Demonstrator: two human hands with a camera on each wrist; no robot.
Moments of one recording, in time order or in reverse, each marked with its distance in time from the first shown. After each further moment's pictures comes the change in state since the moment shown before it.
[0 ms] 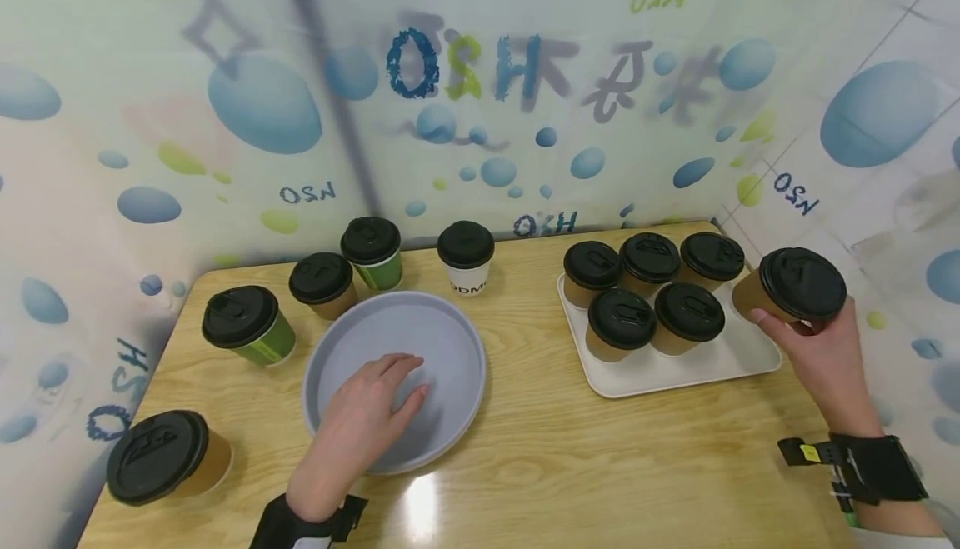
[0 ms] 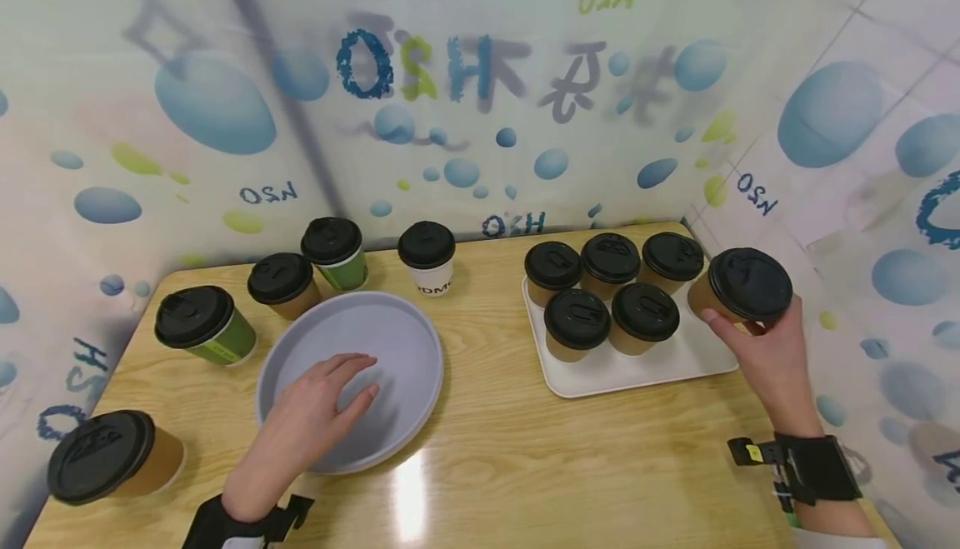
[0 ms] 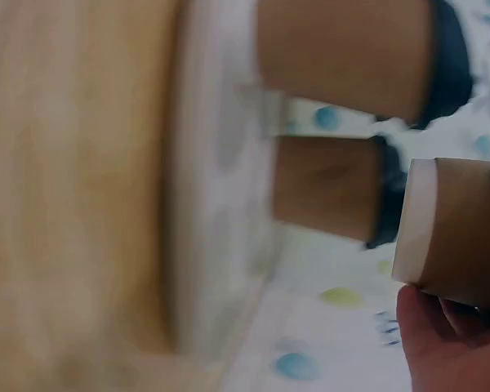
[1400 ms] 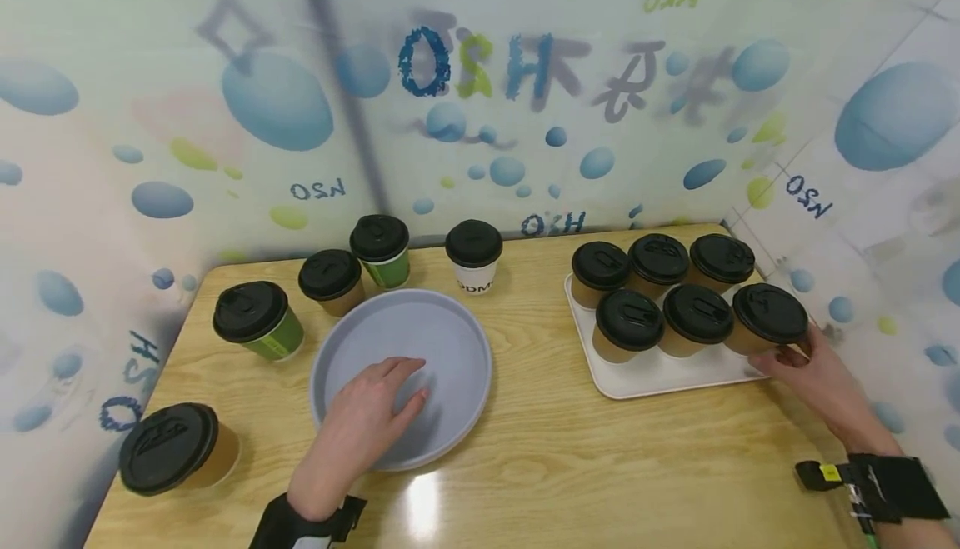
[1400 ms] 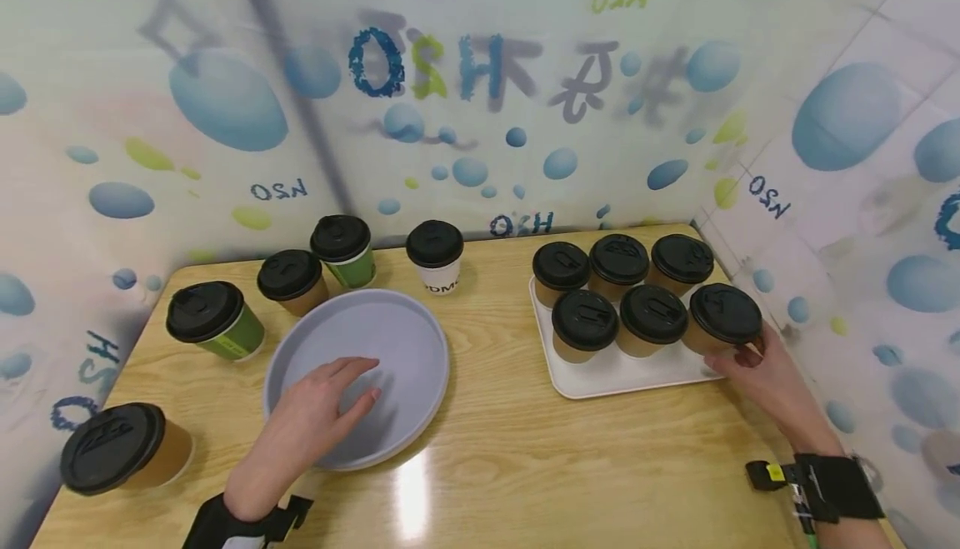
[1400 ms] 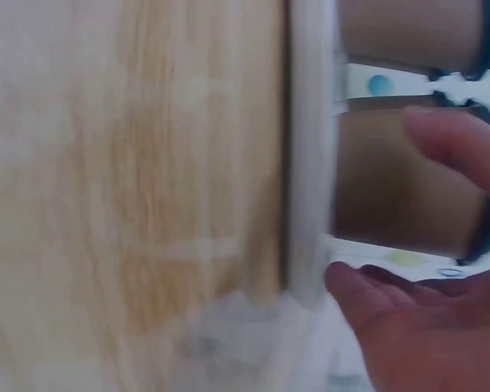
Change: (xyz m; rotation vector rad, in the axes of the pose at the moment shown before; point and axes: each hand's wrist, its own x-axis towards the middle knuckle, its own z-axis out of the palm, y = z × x) left_hand -0.006 -0.005 -0.003 -0.003 -0.059 -0.032; right_hand -0.012 0.048 -0.017 -0.235 -0.395 0.248
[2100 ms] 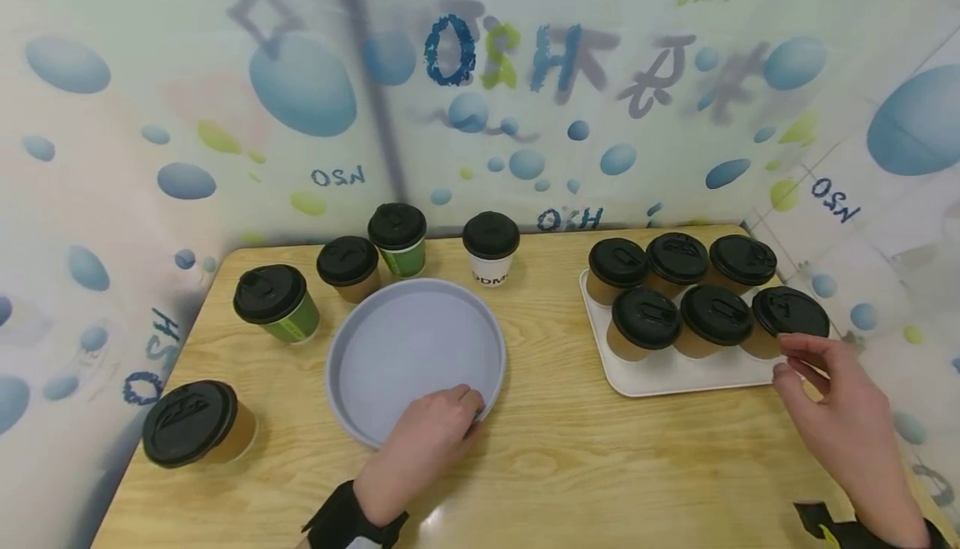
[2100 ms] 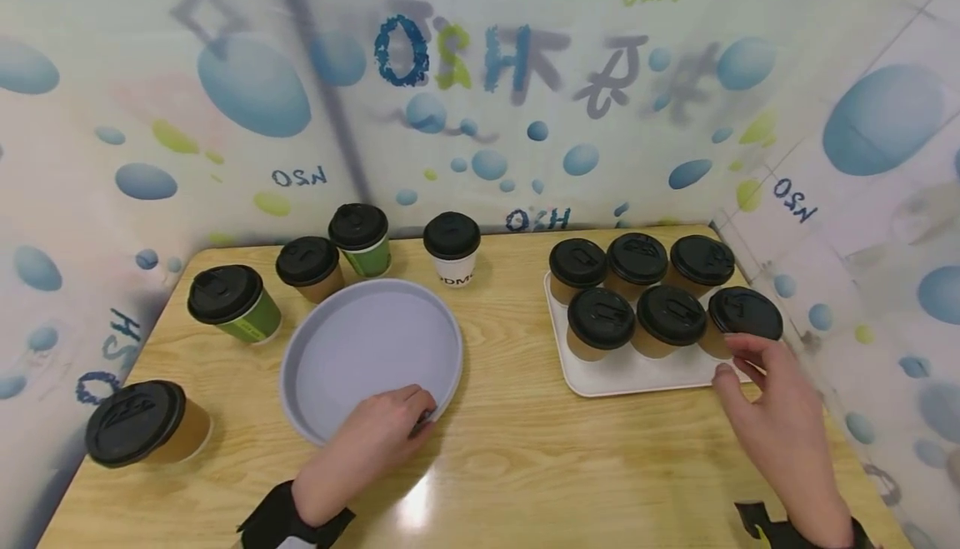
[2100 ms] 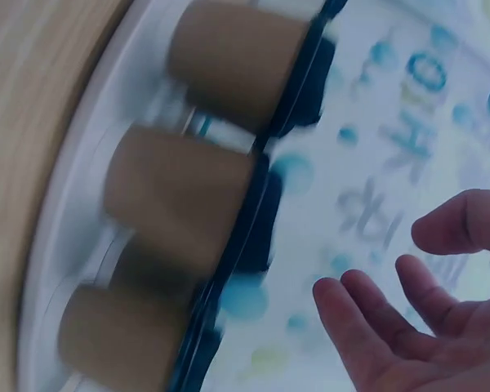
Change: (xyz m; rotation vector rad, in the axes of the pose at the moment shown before) left_hand -0.007 0.037 0.037 0.037 -0.056 0.300; right_hand -0.070 -0.118 0.049 -0.214 0.384 -0.206
